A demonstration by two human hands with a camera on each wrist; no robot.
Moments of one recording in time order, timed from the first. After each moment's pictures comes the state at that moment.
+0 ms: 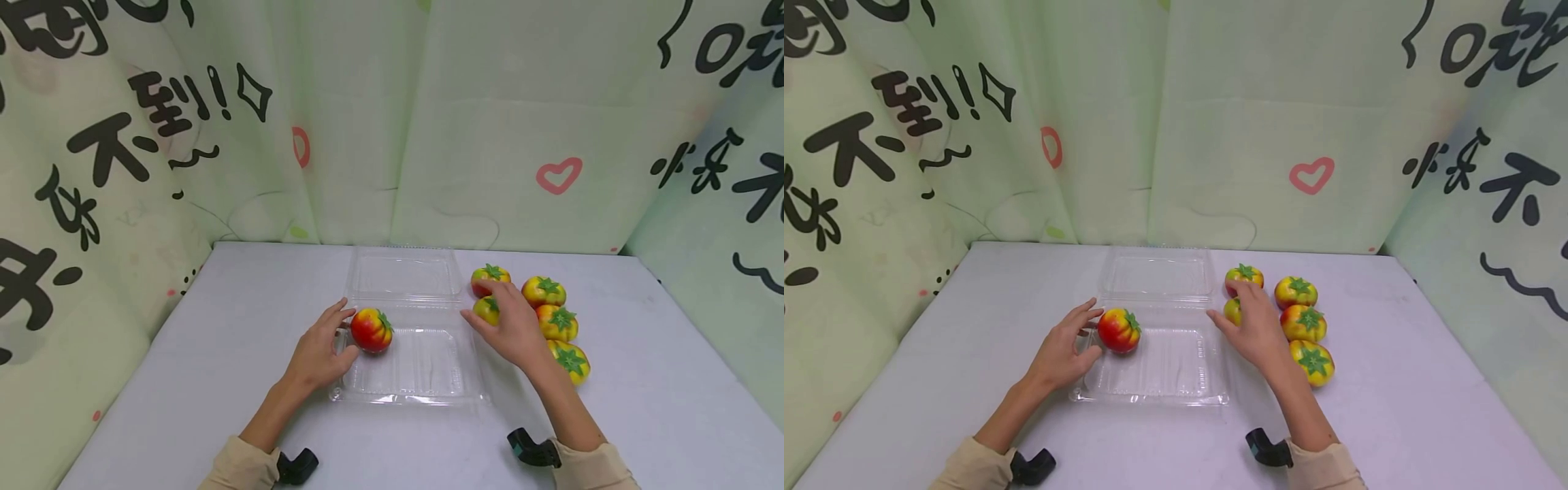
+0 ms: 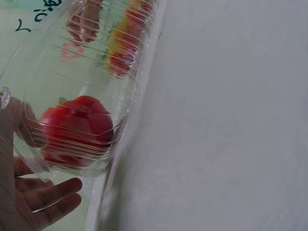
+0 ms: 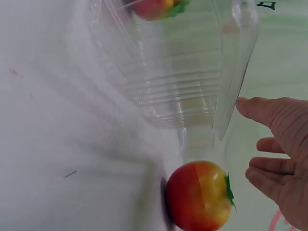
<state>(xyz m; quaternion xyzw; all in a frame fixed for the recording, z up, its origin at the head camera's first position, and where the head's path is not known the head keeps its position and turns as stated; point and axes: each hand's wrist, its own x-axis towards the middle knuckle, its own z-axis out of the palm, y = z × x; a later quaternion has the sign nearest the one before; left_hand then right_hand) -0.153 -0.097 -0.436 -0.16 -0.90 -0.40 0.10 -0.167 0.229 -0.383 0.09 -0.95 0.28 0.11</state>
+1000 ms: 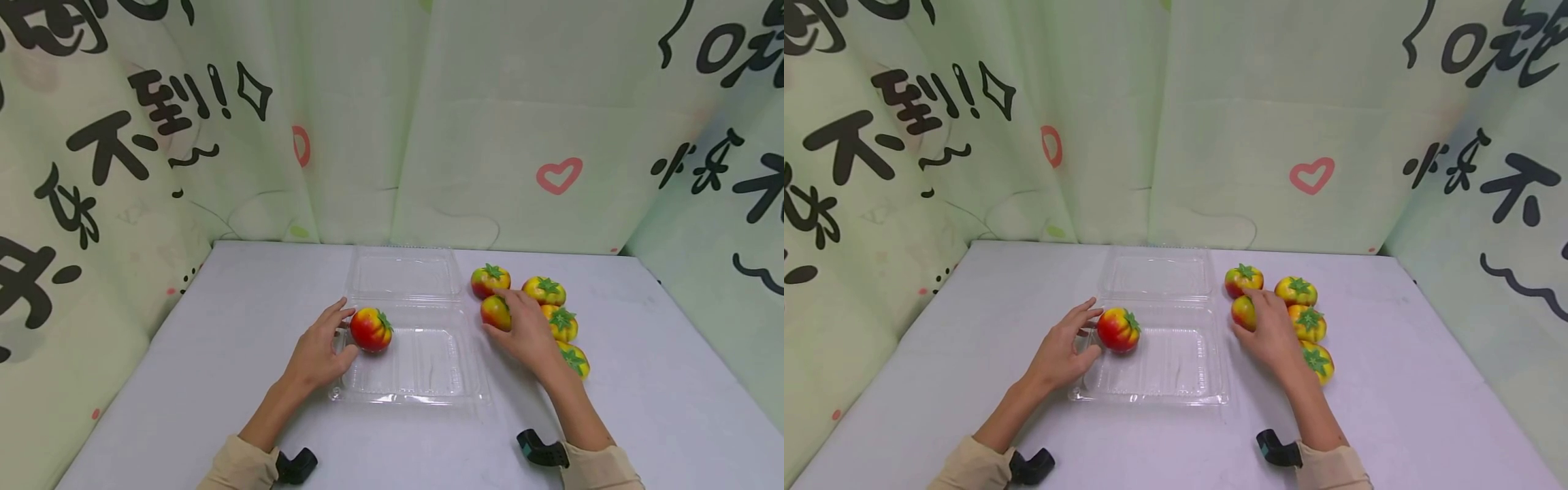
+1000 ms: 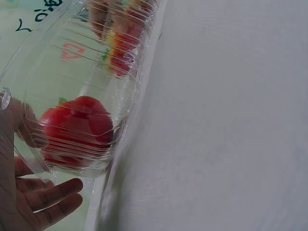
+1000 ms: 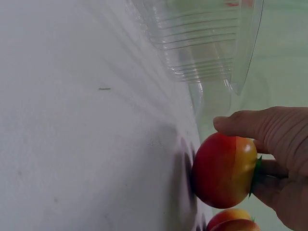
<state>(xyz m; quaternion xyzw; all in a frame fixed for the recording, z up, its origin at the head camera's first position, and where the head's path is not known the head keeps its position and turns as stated) -0.153 -0.097 -0.436 -0.16 -0.90 -0.40 0.10 -0.171 0.257 -0.402 0.07 -0.97 0.24 0.08</state>
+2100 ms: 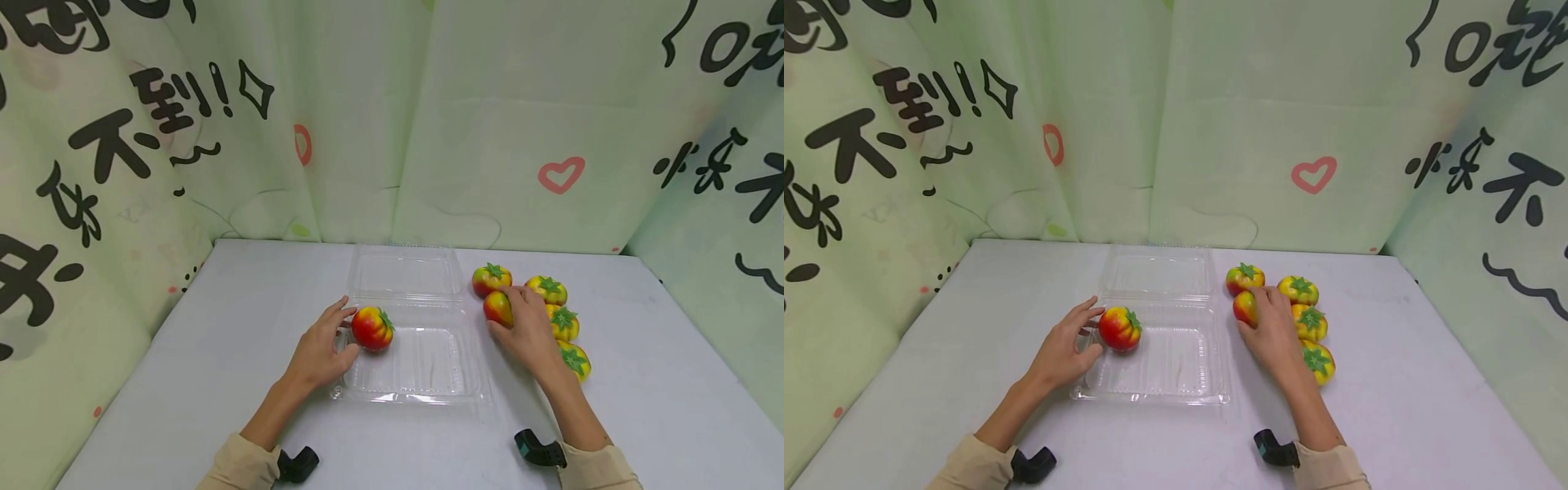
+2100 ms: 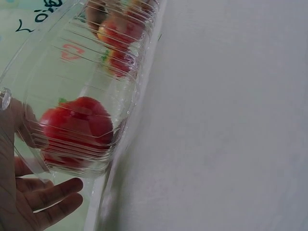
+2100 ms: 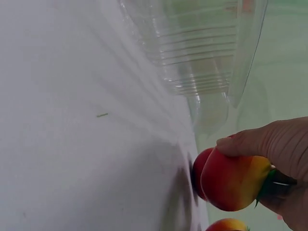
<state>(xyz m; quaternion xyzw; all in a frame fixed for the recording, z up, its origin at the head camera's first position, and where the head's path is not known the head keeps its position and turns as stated) -0.152 -0.096 -0.437 -0.15 -0.90 -0.41 0.09 -0.168 0.252 -0.402 0.05 -0.96 0.24 0.11</state>
